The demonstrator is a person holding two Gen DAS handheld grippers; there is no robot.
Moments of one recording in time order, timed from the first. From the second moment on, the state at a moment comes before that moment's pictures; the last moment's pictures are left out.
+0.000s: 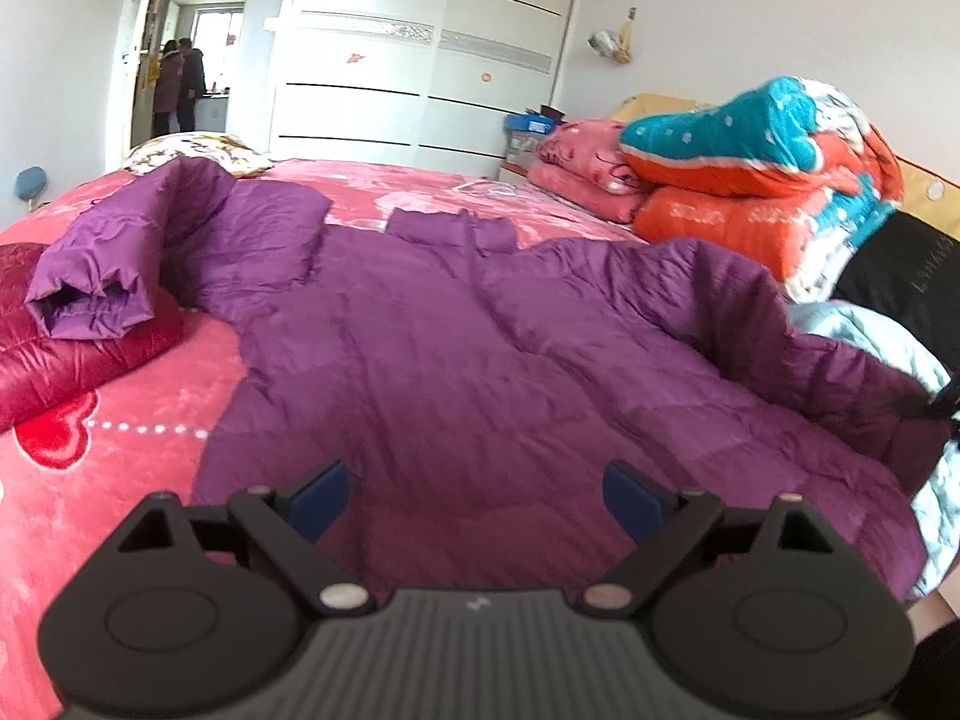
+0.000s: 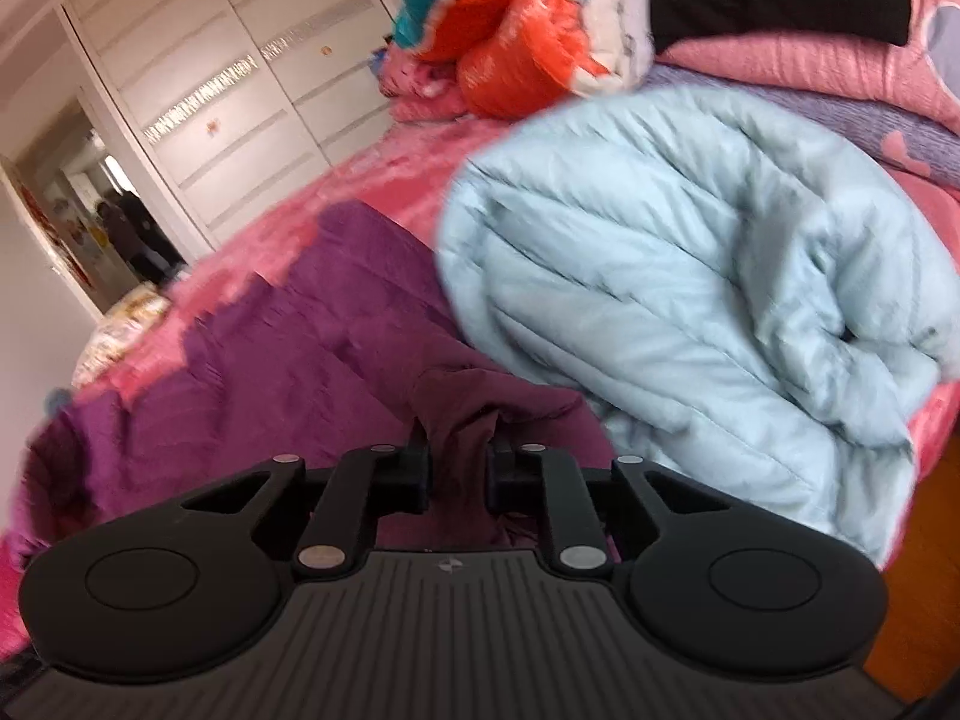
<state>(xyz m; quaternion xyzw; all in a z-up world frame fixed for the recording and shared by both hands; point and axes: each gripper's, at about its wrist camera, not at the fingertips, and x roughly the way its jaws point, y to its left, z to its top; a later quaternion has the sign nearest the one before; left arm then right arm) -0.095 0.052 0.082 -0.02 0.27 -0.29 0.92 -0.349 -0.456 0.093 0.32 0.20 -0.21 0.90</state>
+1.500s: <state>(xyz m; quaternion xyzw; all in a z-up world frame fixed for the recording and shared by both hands) -0.018 0.095 0.023 -0.16 0.34 -0.30 0.88 -0.083 -0.268 0.039 0.13 0.35 -0.10 0.92</state>
